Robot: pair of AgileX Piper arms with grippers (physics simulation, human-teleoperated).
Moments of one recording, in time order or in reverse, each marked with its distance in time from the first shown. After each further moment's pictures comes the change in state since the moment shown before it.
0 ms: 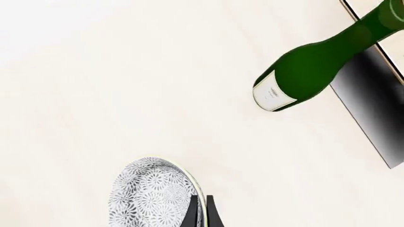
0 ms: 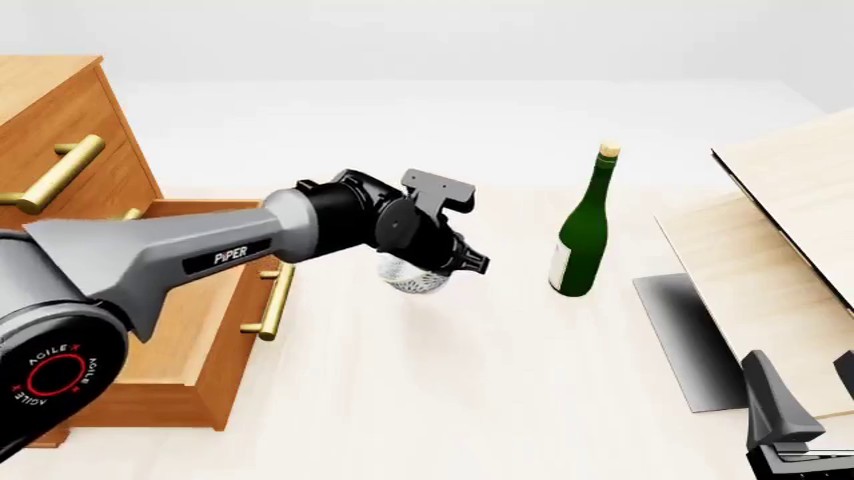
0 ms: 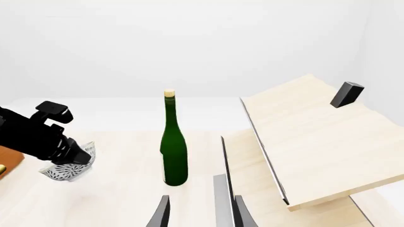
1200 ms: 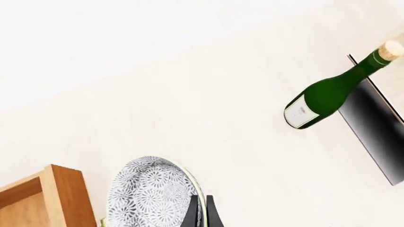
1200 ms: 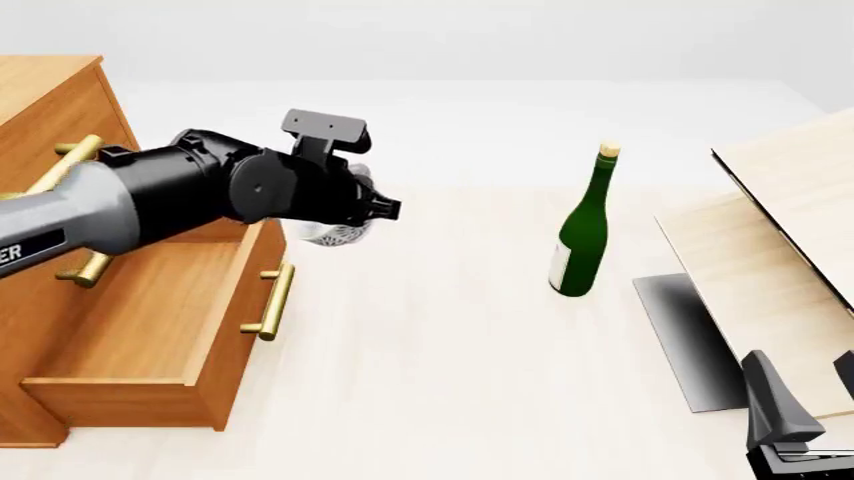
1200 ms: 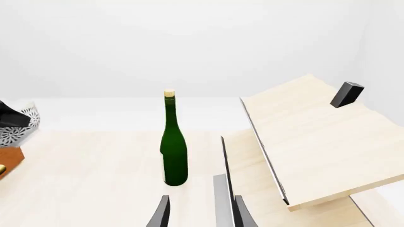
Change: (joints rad) left arm 0.166 -0.366 0.262 -0.093 0.037; right arm 0.000 0.000 0.000 0.000 0.000
